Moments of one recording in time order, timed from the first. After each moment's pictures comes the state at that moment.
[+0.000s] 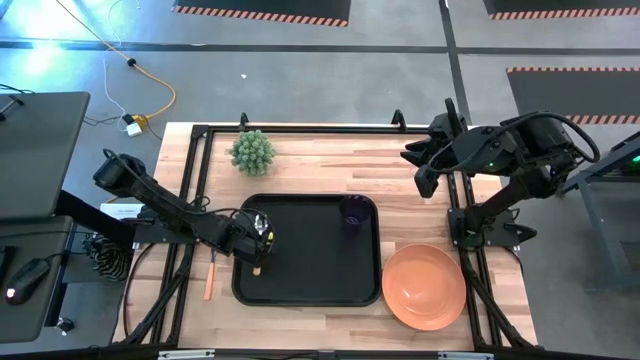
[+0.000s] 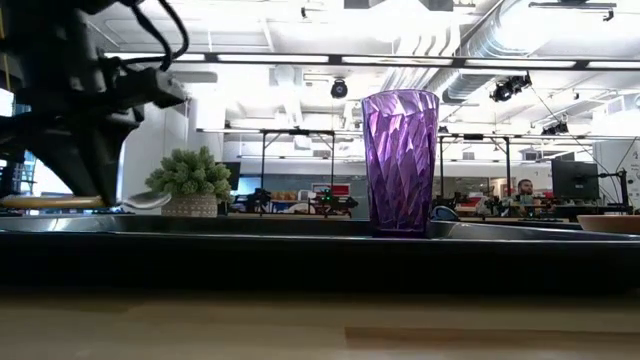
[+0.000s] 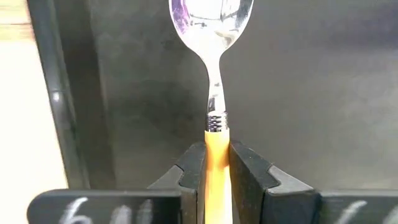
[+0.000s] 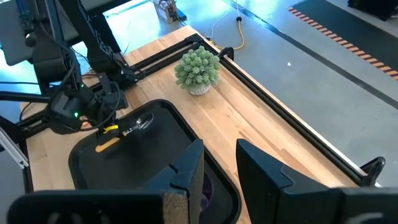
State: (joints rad) left arm -0.45 1.43 0.75 -0.67 -0.25 -1.94; right arm 0.26 1.49 2.31 -1.57 0.59 0.63
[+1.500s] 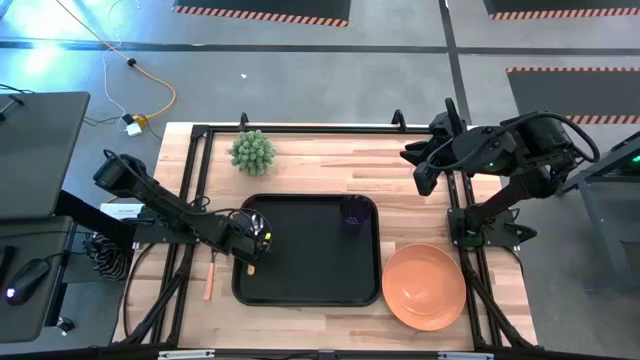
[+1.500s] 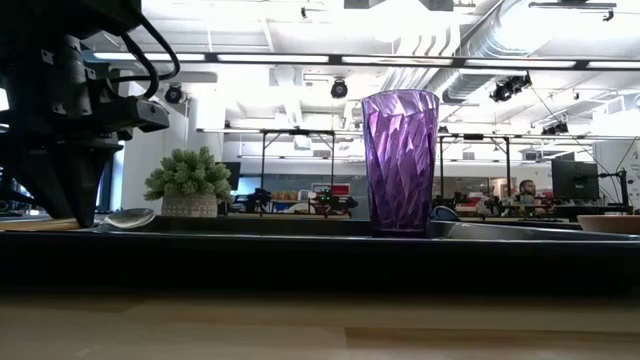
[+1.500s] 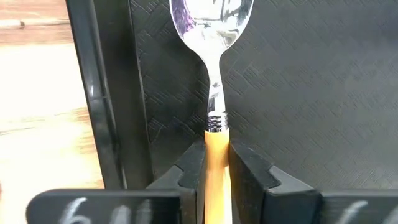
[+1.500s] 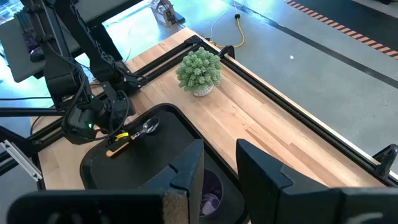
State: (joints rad) left arm -0.44 1.43 0.68 -0.66 -0.21 -1.92; right arm 0.26 1.49 2.31 -1.57 0.59 0.71
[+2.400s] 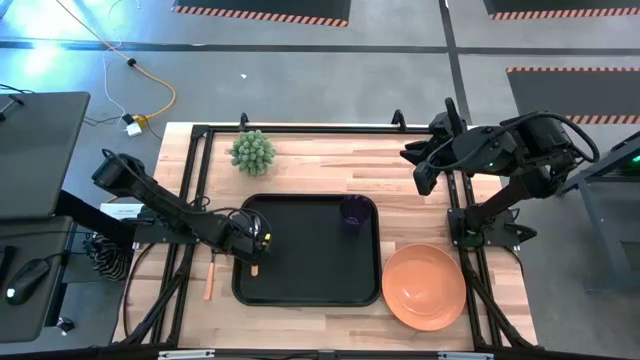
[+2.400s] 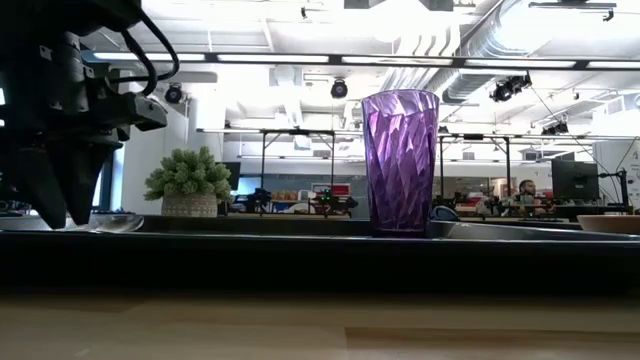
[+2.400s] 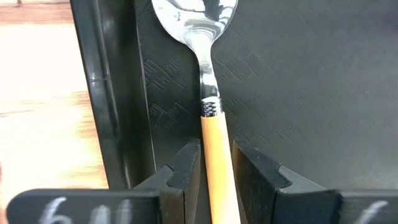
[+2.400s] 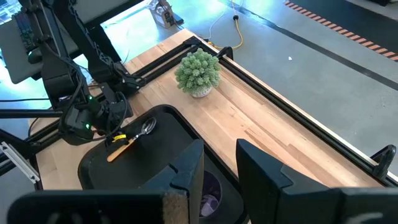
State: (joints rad) left arm -0.44 1.41 0.68 -0.66 -0.17 -1.93; right arm 0.26 1.49 2.31 -1.57 0.60 0.71
